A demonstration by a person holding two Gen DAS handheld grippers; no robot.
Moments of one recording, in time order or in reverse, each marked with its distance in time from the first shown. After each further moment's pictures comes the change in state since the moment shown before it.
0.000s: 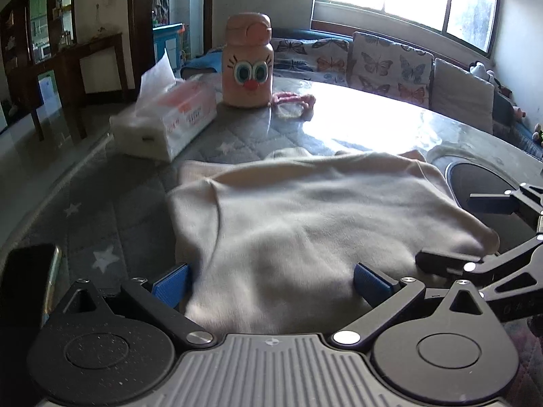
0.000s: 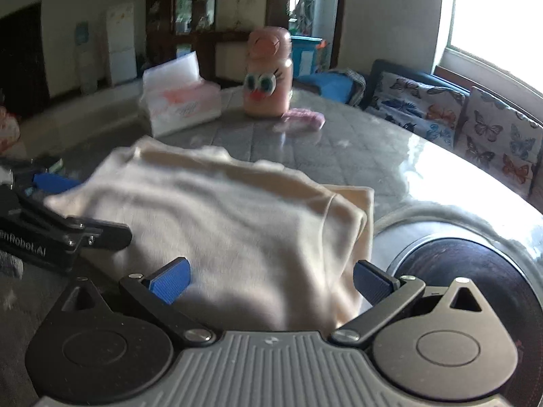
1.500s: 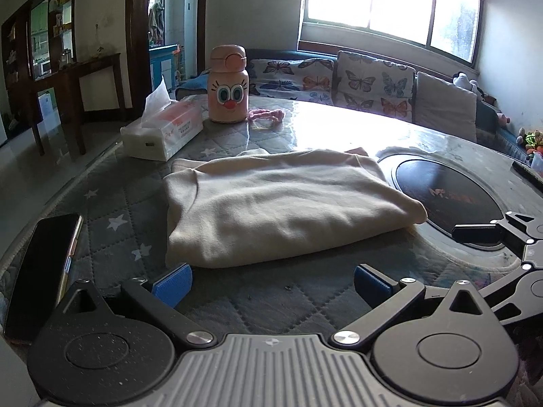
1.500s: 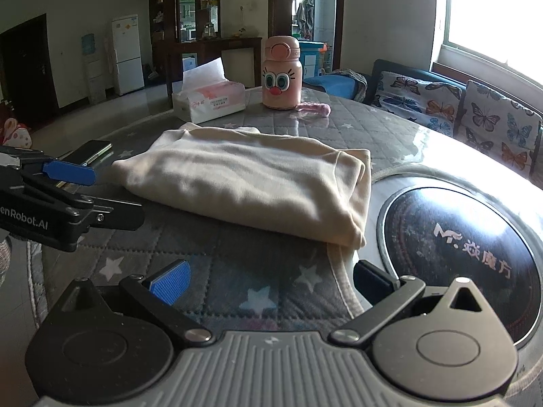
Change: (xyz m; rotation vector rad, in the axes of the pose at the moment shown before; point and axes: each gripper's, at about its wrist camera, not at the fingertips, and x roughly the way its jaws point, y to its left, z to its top) left arm -0.080 -0.040 -0.044 0.022 -0.079 -0.007; right arm -0.081 0.018 -0.056 0.045 -0.023 0.041
